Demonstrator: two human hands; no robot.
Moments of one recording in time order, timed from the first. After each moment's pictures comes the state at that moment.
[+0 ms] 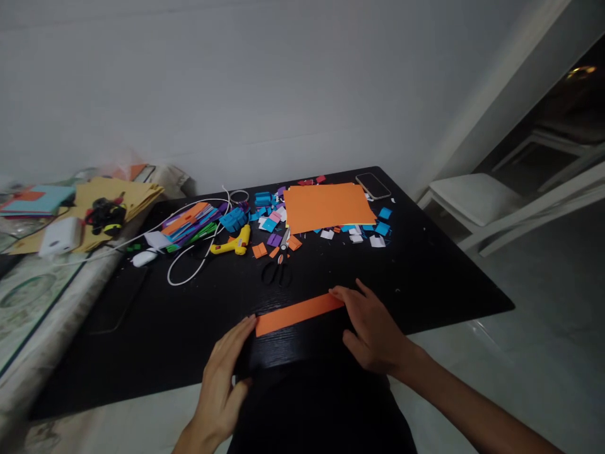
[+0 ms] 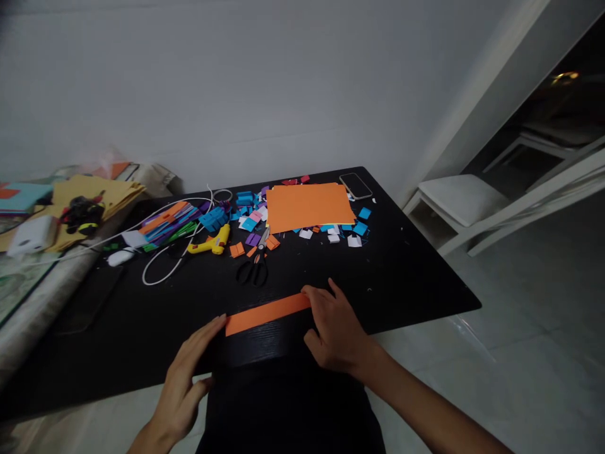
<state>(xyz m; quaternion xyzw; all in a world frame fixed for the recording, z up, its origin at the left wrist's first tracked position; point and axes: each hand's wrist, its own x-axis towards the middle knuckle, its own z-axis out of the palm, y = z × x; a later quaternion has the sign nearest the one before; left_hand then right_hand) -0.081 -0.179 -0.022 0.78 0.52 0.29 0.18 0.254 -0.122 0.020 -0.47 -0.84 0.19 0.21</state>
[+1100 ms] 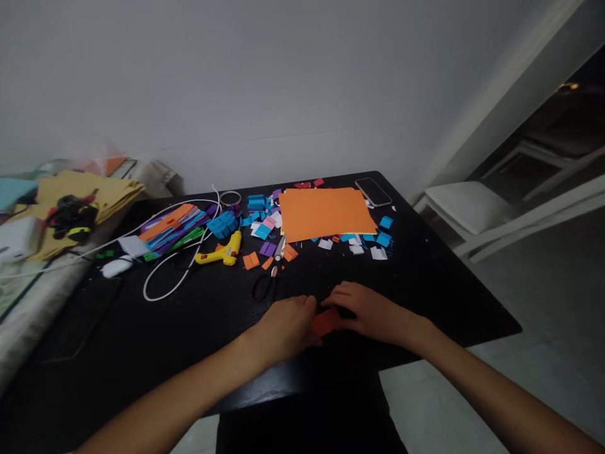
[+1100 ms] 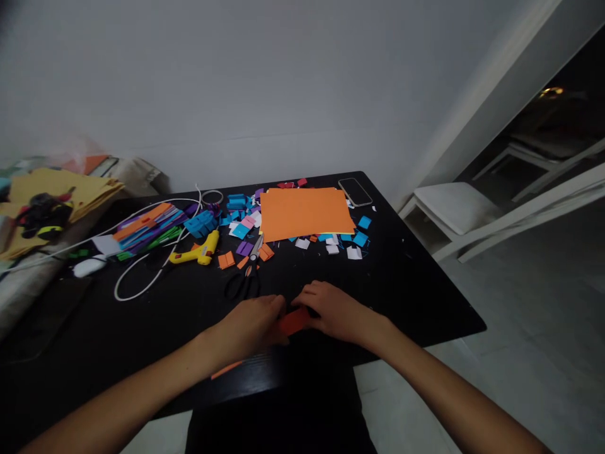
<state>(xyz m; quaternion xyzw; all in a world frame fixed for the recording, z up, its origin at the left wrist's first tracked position) 0.050 -0.045 0.041 0.89 0.41 -0.07 0.20 0.272 -0.043 0.040 -0.40 -0.86 0.31 0.05</state>
